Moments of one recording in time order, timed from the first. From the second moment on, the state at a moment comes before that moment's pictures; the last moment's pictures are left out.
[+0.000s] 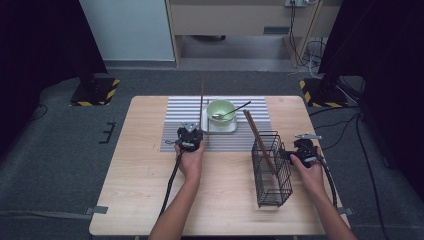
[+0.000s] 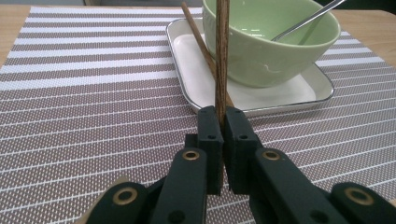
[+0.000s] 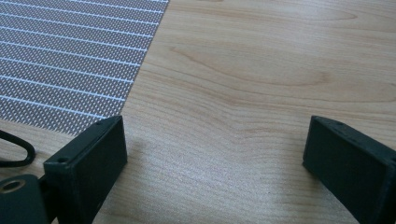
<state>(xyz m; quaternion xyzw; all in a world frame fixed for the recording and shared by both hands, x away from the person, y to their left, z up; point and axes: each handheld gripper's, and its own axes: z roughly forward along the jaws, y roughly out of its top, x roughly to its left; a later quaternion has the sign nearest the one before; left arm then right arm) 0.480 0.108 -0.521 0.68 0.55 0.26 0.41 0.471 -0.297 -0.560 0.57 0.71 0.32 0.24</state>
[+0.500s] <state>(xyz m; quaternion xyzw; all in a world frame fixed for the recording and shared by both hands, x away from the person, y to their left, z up) 0.478 0.109 -0.532 0.68 0.56 0.25 0.39 0.471 -0.297 -0.560 0.58 0.71 0.32 0.24</state>
